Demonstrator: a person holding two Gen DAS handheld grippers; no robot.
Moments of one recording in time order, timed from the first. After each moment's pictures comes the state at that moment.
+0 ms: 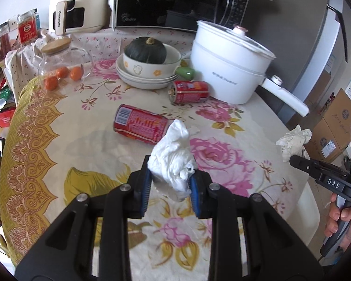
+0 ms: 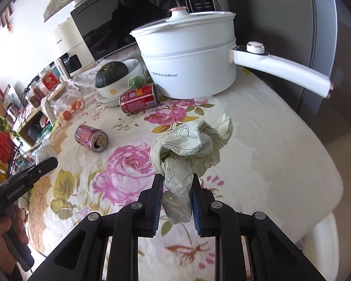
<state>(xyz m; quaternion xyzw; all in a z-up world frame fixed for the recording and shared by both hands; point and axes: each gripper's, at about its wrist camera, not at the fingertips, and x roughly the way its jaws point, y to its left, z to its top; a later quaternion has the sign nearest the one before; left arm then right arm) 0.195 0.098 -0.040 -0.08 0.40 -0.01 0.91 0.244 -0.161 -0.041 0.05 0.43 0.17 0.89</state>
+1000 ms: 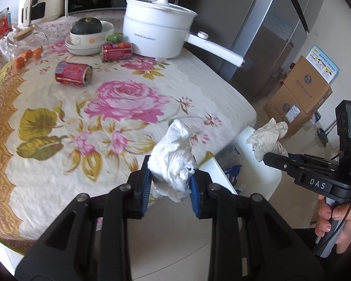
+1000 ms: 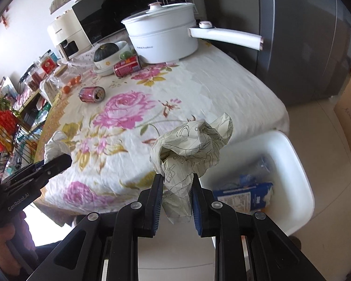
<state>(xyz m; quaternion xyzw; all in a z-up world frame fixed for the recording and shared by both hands) 0.083 -0.020 -0.050 -0.09 0.44 -0.12 0.89 0.105 -0.239 -0.039 0.04 0.49 0.12 0.86</state>
